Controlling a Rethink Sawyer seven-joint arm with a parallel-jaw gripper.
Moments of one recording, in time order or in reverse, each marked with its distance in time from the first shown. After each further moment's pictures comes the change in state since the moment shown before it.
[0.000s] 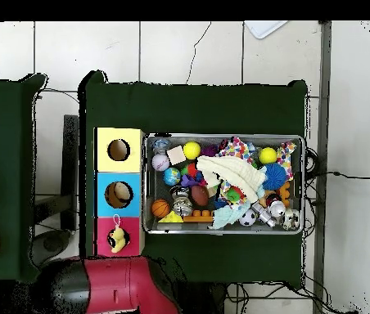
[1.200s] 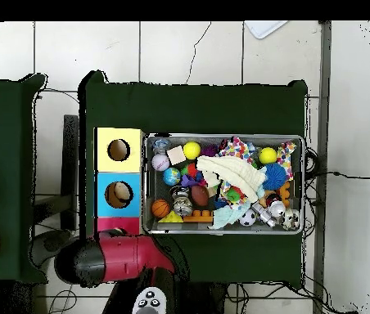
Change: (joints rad) arm 0.004 0.283 0.002 -0.049 0.003 -0.379 0.000
